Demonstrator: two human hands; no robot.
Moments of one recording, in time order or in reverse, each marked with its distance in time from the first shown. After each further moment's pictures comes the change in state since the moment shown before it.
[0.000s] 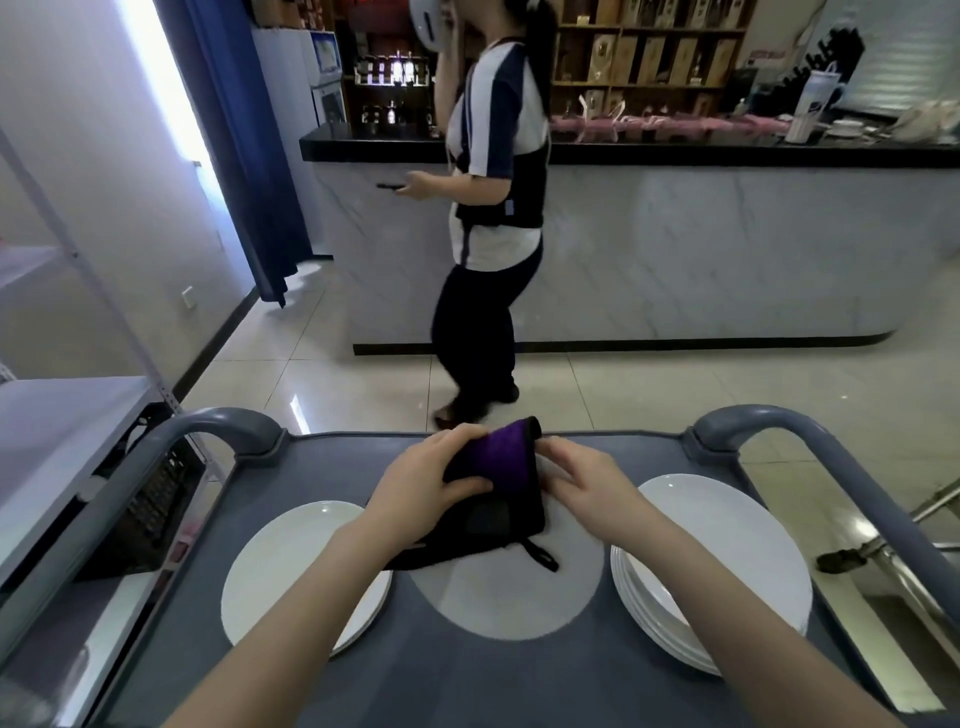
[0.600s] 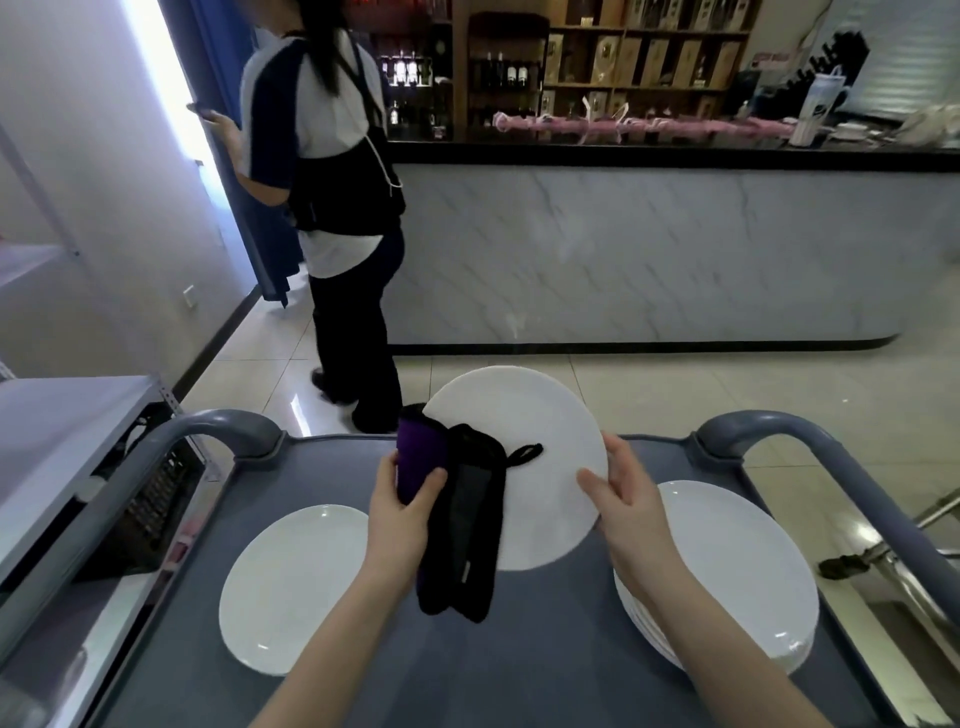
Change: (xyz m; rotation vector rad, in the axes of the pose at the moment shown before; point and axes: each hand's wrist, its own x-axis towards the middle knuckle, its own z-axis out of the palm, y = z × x) left_hand -0.028 -0.011 0.035 -0.793 0.500 -0.490; right_hand -0.022 0.016 0.021 0.835 0.443 0.118
